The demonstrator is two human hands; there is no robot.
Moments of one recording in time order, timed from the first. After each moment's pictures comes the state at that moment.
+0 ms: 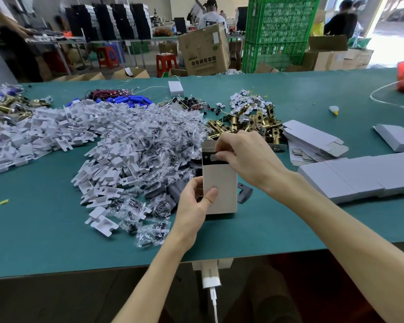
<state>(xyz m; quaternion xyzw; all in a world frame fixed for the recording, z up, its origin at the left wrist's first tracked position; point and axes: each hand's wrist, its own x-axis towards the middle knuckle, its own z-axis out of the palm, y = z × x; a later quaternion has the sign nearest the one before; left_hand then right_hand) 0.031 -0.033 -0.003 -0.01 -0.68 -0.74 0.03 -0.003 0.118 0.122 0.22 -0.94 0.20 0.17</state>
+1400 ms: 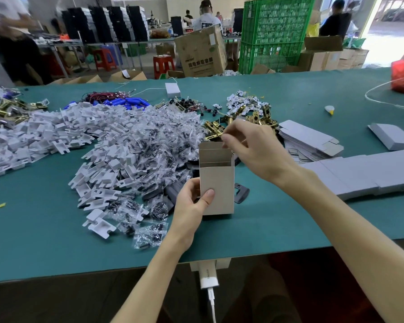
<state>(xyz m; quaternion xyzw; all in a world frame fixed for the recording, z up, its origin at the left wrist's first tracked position) 0.031 -0.033 -0.004 -0.02 -0.67 -0.74 0.03 -0.005 0.139 0.126 0.21 -0.89 0.35 0.19</state>
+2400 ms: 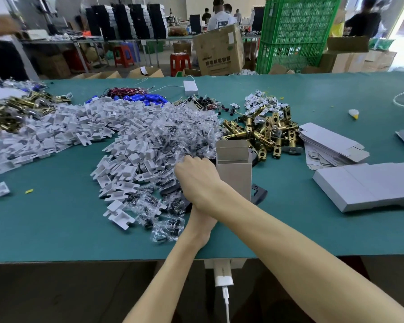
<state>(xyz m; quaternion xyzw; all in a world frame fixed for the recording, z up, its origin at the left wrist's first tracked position) 0.037 -0.038 -0.009 0.03 -0.65 -0.76 -0.04 0.004 -0.011 0.092 0.27 -0.96 -0.01 0.06</state>
